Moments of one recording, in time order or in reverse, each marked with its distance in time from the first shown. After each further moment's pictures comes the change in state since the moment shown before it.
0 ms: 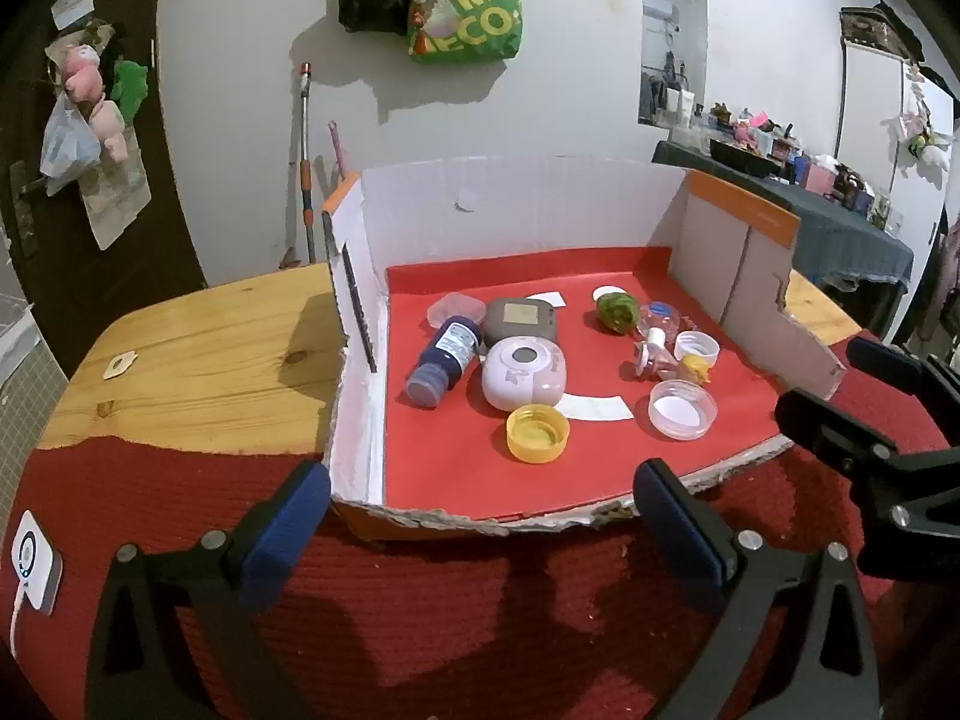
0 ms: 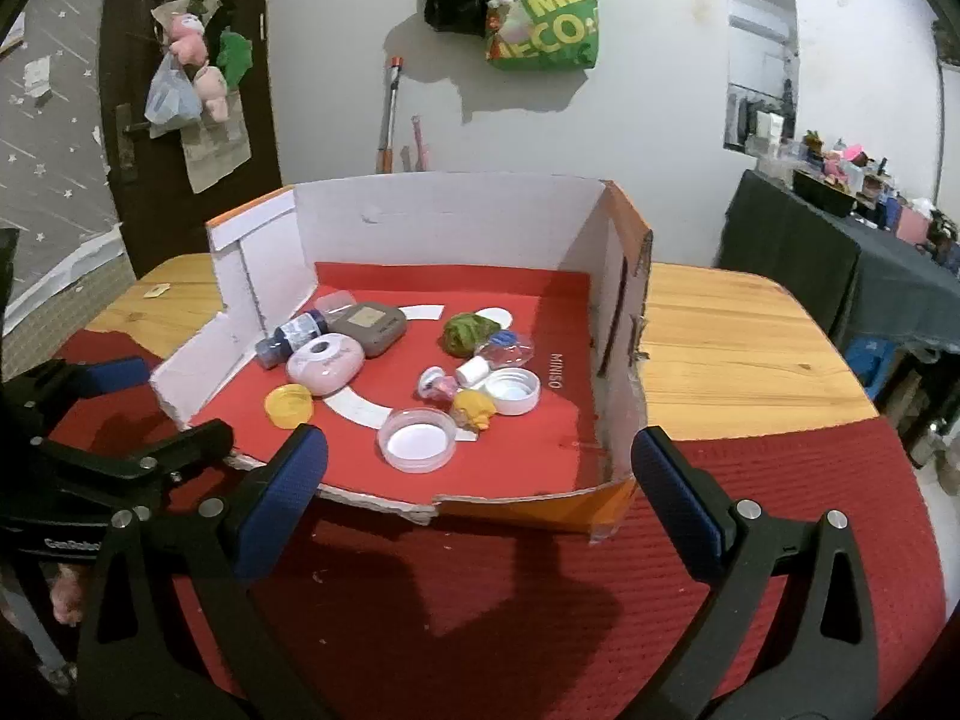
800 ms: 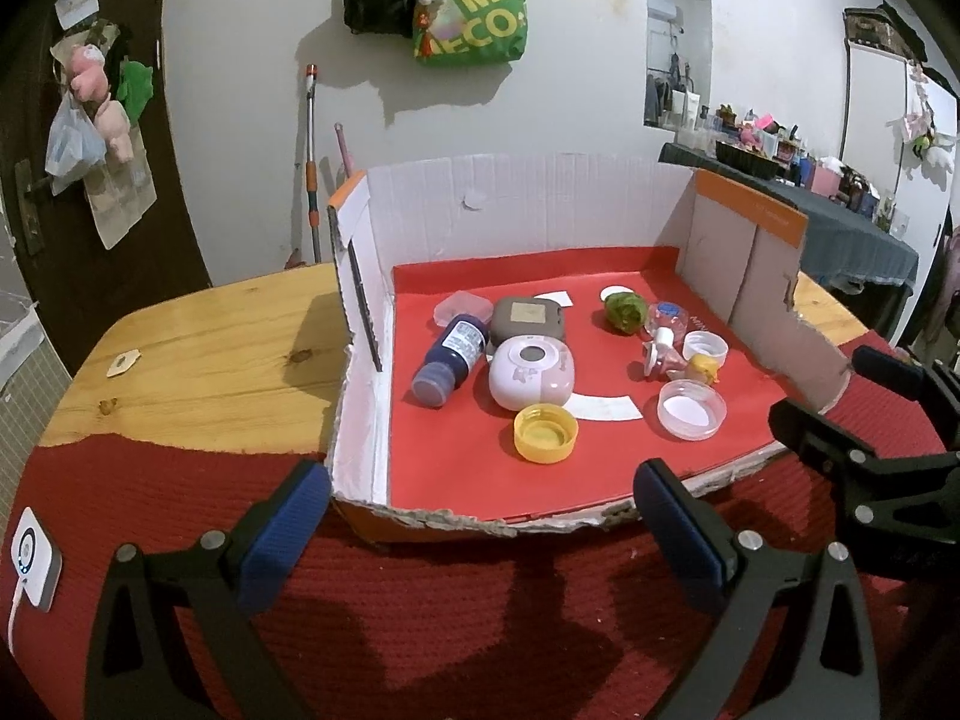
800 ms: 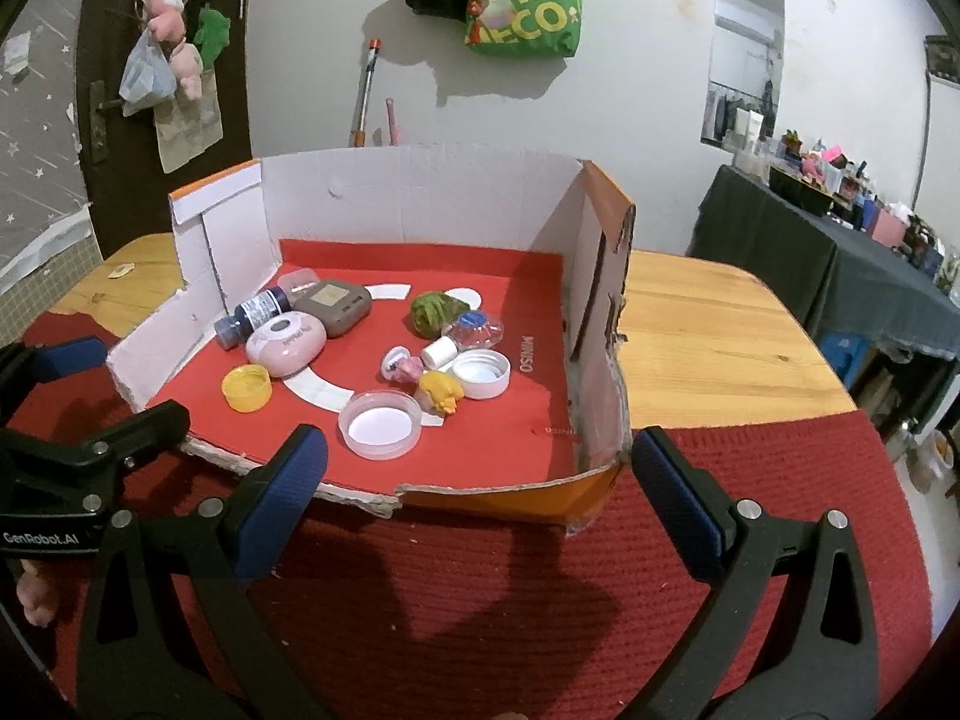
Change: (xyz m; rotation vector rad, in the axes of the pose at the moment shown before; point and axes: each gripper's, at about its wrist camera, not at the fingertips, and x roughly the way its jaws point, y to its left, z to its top) left arm 0.001 0.000 -0.003 -0.007 -0.012 0.011; right arm 0.008 -0.001 -0.004 -0.016 0.030 -0.073
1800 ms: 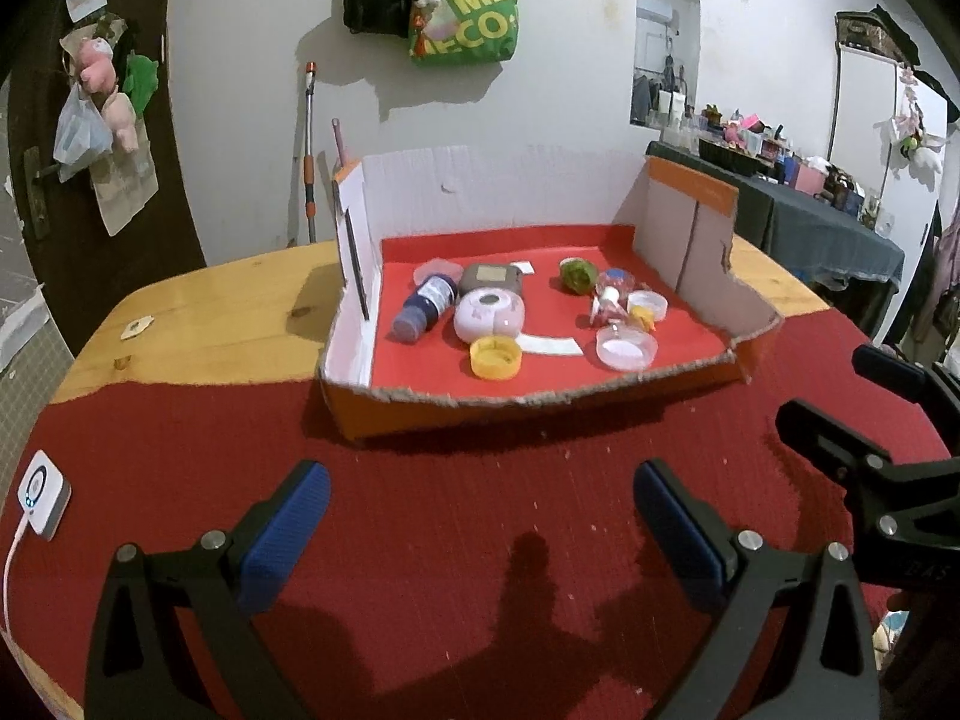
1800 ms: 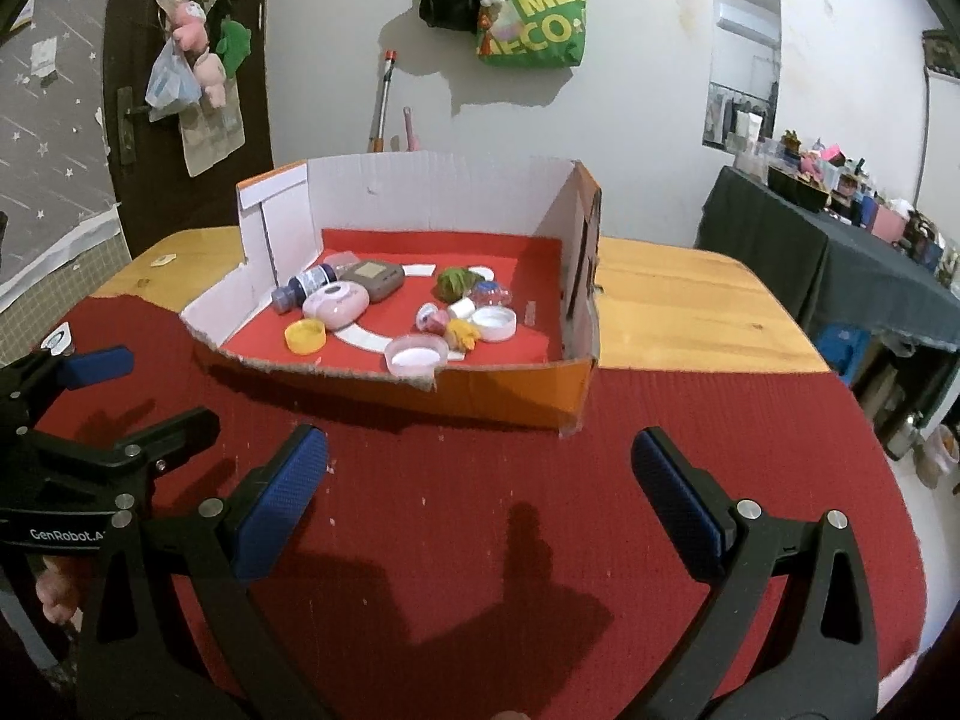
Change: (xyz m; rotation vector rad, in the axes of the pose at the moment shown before) left arm -0.046 -0.018 -0.037 -0.010 0.010 -0.016; right arm -0.058 0.002 -0.033 -0.003 -0.005 0.033
